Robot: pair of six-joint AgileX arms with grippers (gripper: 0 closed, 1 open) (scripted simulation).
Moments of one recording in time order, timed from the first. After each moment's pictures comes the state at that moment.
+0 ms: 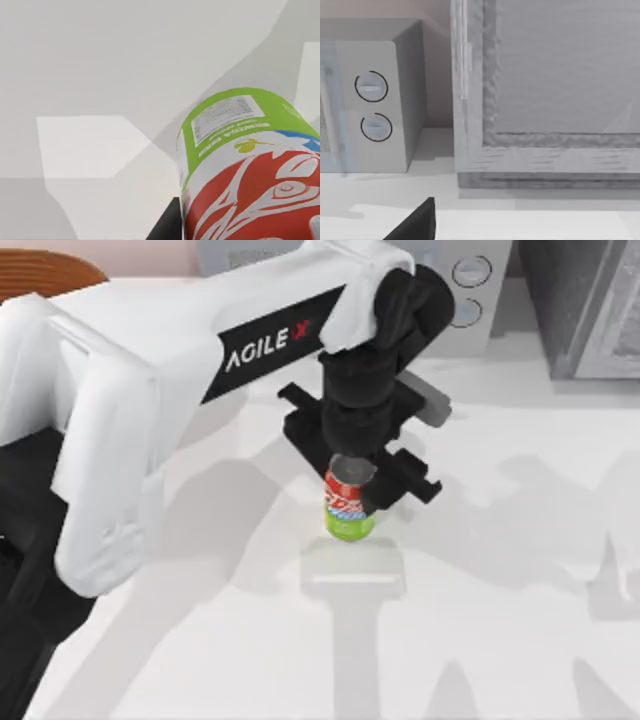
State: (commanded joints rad) left arm -0.71 2.41 2.10 -1.26 0.01 0.11; right arm 0.00 0.00 0.00 0.00 0.00 0.00
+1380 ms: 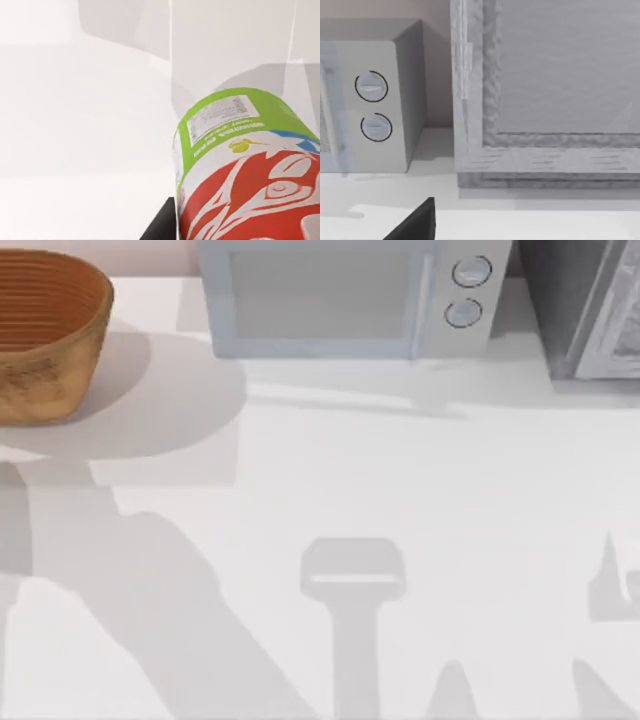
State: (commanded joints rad) left arm 0.39 2.06 1.61 -1.11 0.00 0.42; right arm 0.00 0.00 0.00 0.00 0.00 0.00
